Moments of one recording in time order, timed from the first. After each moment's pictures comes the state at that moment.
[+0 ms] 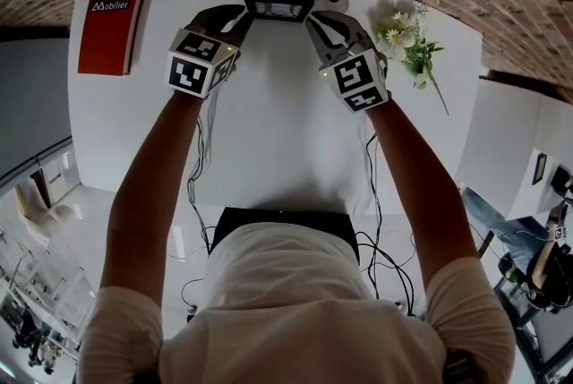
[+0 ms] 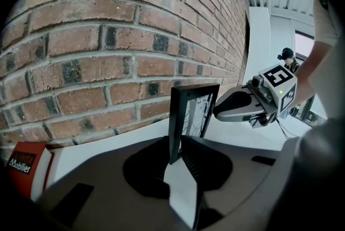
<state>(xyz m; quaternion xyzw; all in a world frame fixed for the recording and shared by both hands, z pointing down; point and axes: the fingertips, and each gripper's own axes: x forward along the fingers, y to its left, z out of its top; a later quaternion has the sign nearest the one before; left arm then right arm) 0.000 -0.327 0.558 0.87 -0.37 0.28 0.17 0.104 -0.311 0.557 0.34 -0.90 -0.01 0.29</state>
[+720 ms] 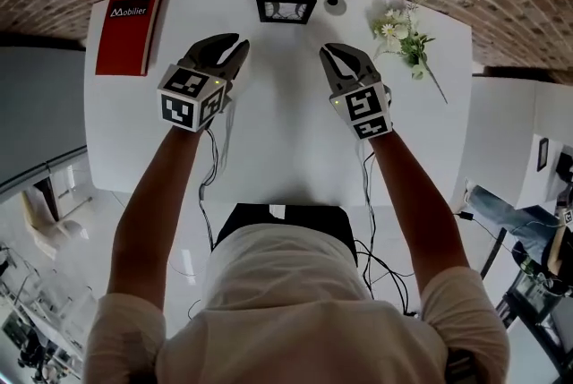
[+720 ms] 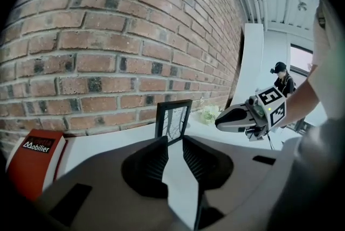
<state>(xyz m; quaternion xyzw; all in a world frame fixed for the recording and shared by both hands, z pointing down) -0.028 -0.255 0.503 0.89 -0.36 0.22 0.19 0.120 -0.234 0.535 0.40 -0.87 0.03 0.28</state>
